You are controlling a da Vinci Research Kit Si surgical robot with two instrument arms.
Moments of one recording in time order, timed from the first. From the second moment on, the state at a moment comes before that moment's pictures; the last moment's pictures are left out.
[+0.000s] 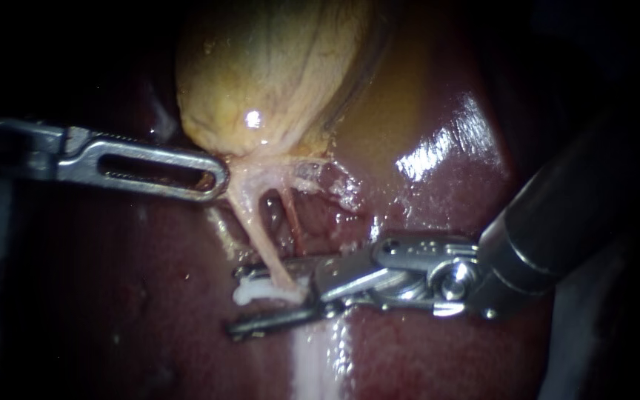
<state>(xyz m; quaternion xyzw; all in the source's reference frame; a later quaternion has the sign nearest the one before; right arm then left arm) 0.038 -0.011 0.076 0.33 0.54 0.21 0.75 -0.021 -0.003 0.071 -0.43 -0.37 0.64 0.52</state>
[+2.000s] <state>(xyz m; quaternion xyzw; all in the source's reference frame) 0.023 -0.003 0.068 0.29 0.56 0.18 0.76 -0.023 -0.003 0.075 -0.43 -0.36 0.64 0.52</state>
